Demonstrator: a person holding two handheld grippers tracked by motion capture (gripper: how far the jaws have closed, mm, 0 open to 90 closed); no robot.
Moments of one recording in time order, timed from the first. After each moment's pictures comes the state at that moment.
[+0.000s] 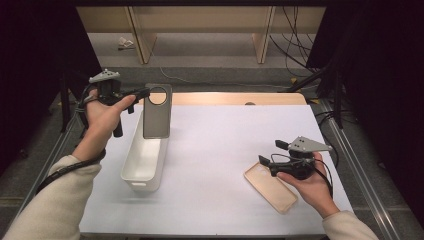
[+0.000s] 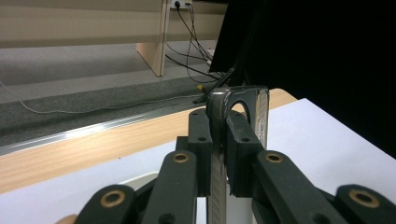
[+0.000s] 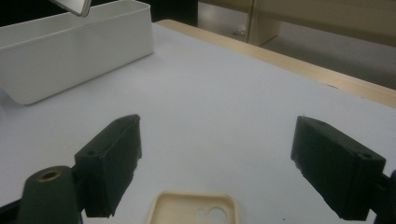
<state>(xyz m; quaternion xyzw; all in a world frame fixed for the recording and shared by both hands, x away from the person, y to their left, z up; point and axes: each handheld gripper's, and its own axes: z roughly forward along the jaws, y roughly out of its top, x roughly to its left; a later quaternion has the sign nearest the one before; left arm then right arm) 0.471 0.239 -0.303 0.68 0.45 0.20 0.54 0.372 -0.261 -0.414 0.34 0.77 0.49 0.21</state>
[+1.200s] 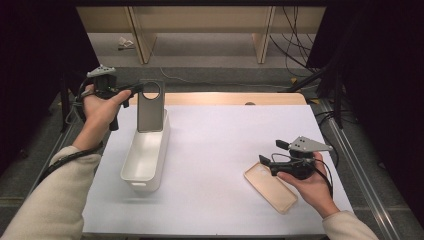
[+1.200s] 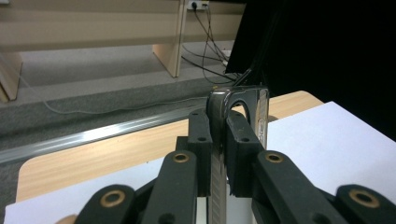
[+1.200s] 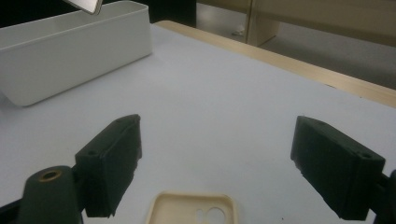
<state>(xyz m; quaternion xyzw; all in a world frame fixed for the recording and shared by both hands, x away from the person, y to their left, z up) 0.496 0.257 -0.309 0.68 0.47 0.22 0.52 0.373 -0.262 -0.414 0.35 0.77 0.49 0.21</state>
